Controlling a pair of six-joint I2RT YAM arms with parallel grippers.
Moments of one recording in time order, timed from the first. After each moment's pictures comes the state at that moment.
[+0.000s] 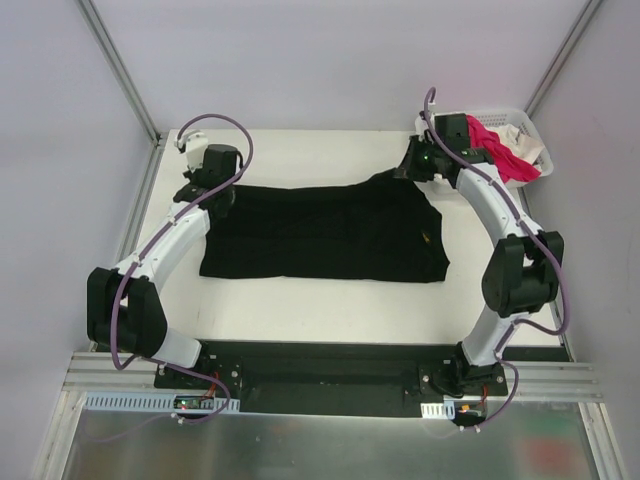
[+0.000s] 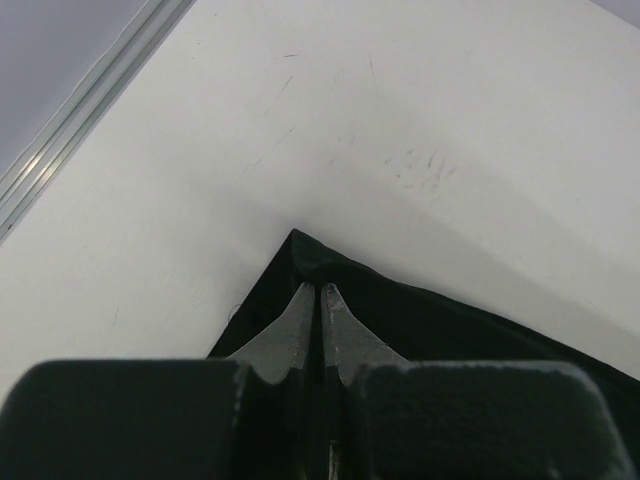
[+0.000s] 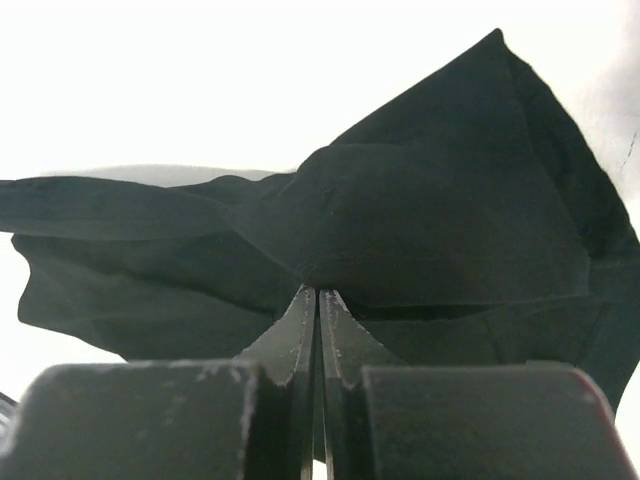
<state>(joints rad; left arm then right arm) -0.26 1.45 1.16 -0.39 -0.67 -0.52 0.20 1.78 1.59 -0.56 -0.30 0.32</state>
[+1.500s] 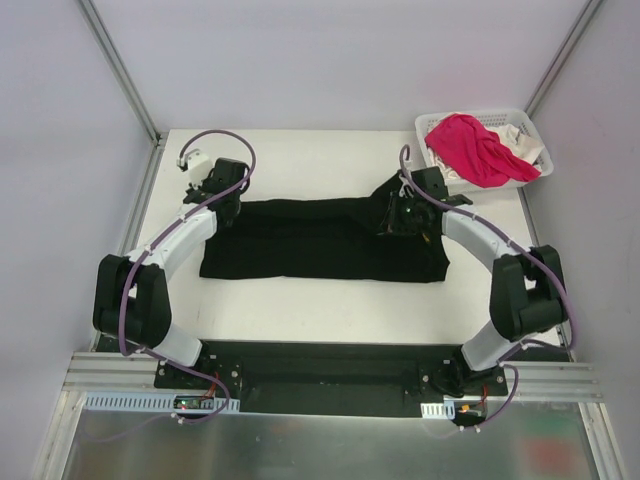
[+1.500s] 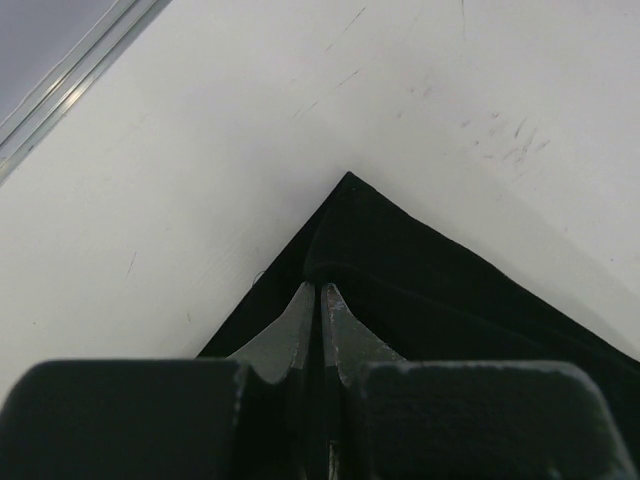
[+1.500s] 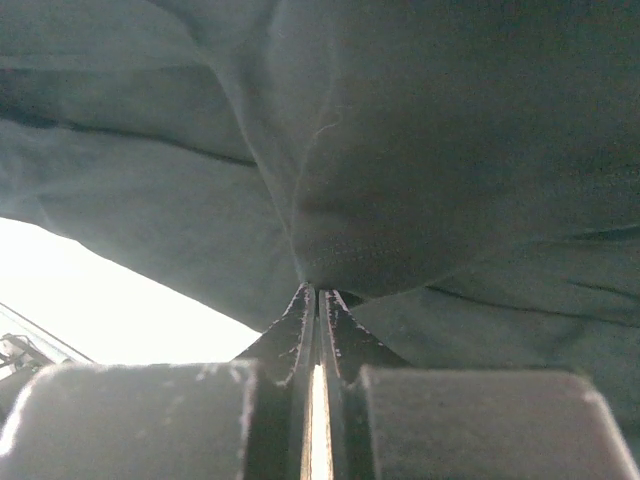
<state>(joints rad) -0.27 1.51 1.10 -0.45 -0.75 -0.67 0.32 1.58 1.12 -0.45 -0.32 0.40</state>
